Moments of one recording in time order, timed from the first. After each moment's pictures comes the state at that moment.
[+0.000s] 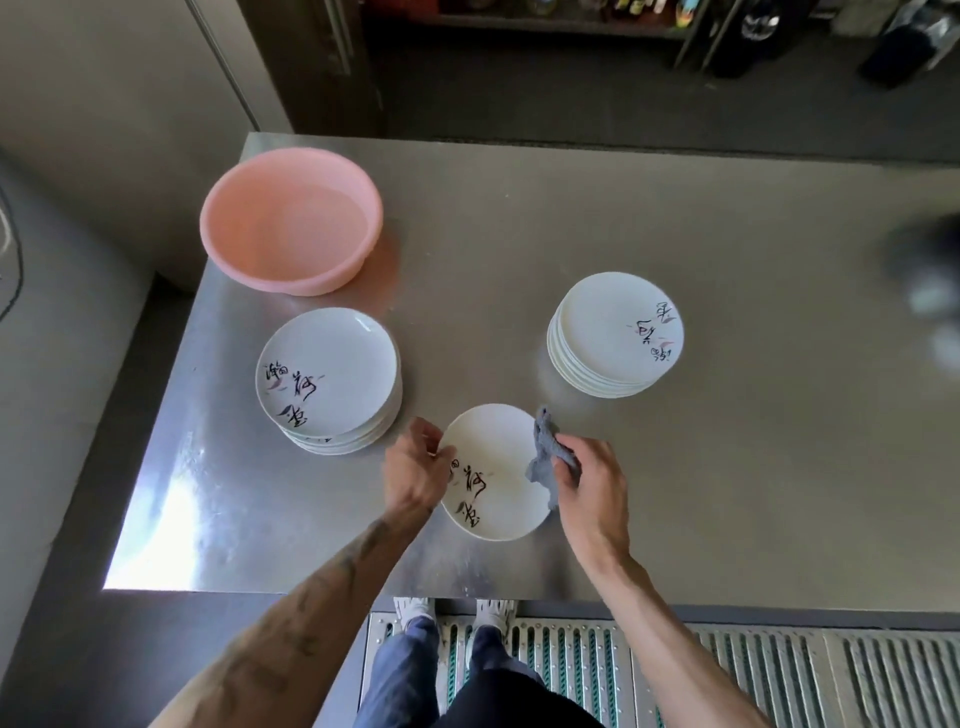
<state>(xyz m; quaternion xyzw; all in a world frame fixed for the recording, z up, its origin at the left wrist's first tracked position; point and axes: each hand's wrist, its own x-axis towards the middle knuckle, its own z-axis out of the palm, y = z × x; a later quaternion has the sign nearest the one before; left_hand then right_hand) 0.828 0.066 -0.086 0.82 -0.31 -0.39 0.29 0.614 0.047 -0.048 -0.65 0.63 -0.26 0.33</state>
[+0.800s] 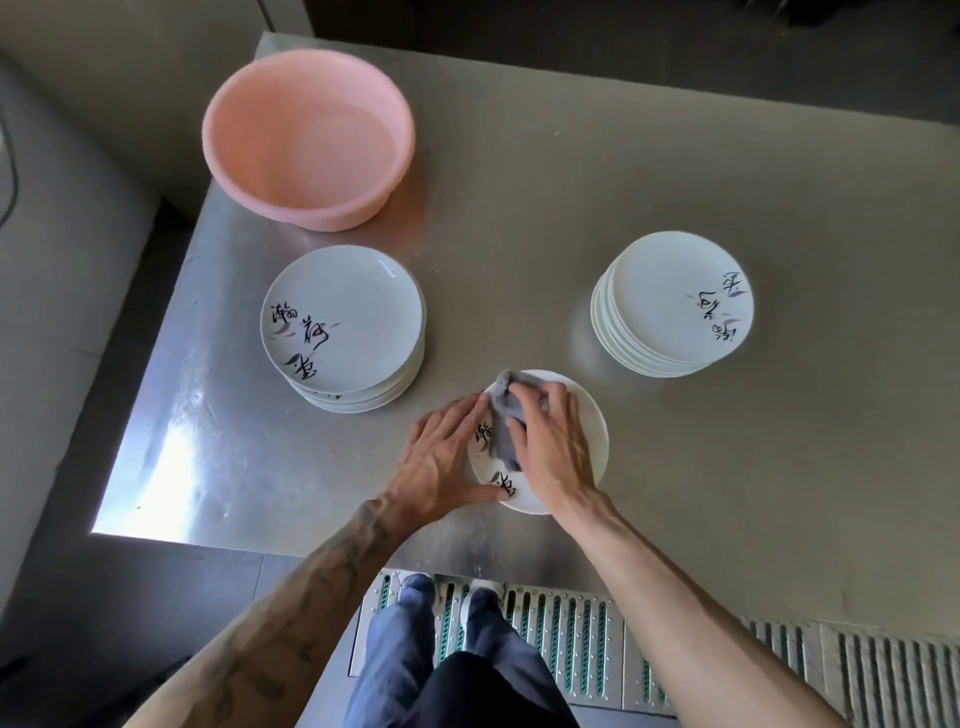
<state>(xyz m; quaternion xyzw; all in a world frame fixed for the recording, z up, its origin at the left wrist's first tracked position) 0.843 0.097 -0.127 0.67 -0.68 -0.28 0.12 0.678 0.019 -0.120 -0.79 0.55 -0.05 0.27</state>
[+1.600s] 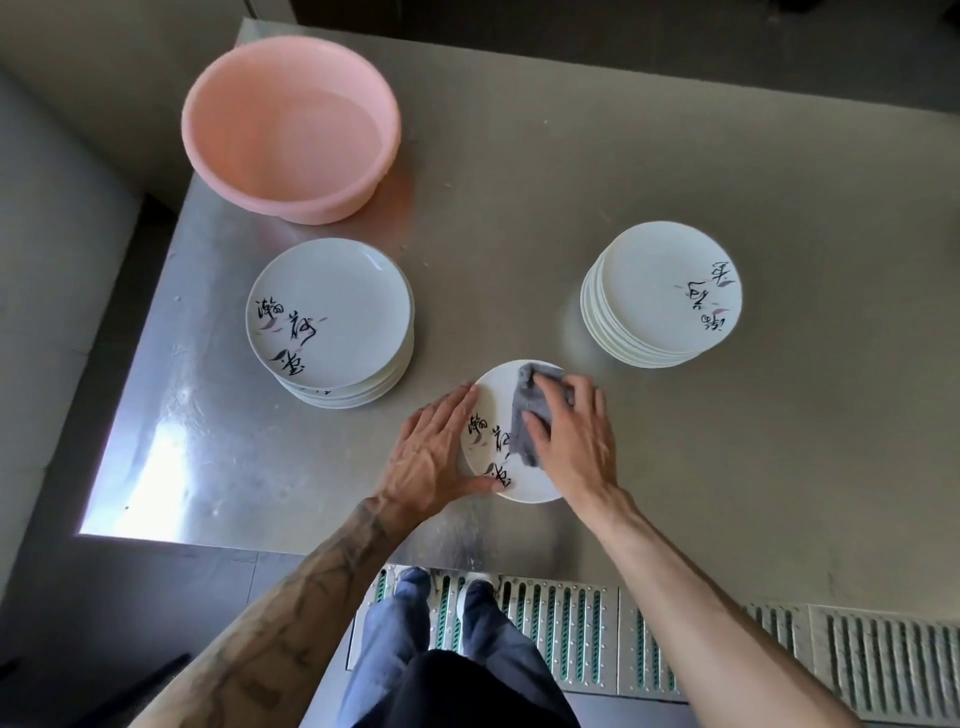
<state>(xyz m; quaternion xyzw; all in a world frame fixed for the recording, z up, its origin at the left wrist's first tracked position) 0.840 0.097 -0.128 0.69 -0.65 -0.29 0.10 0.646 0.011 -0.125 -0.79 0.59 -0.07 0.18</state>
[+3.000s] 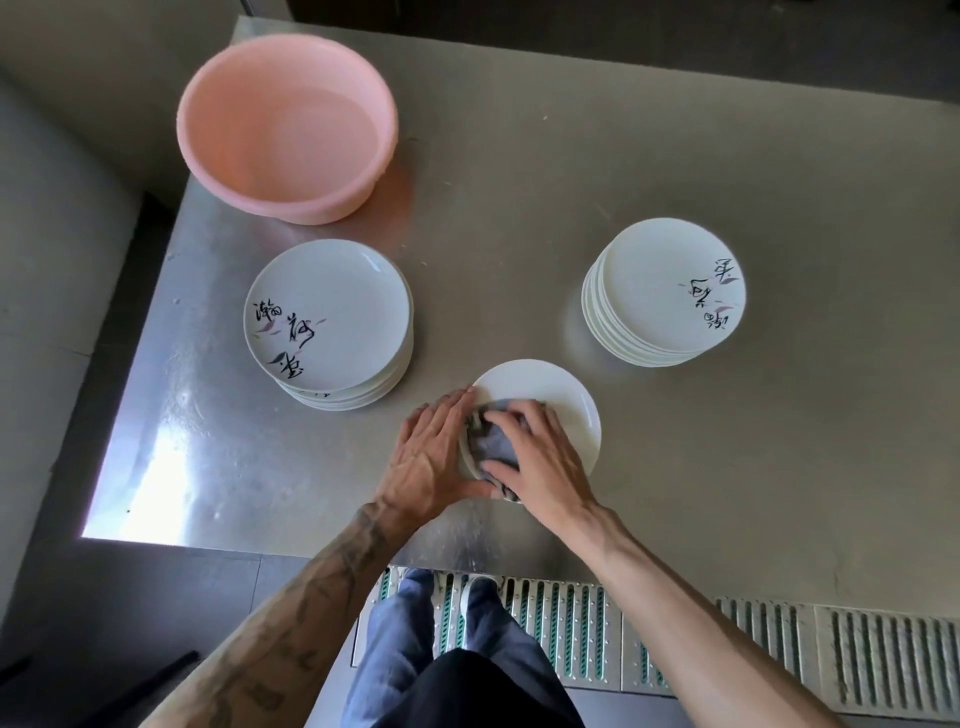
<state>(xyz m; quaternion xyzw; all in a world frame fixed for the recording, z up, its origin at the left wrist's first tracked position) 0.837 0.099 -0.129 0.70 -0.64 -0.29 0.13 0.659 0.037 -0.119 -0.84 0.45 -0.03 0.30</state>
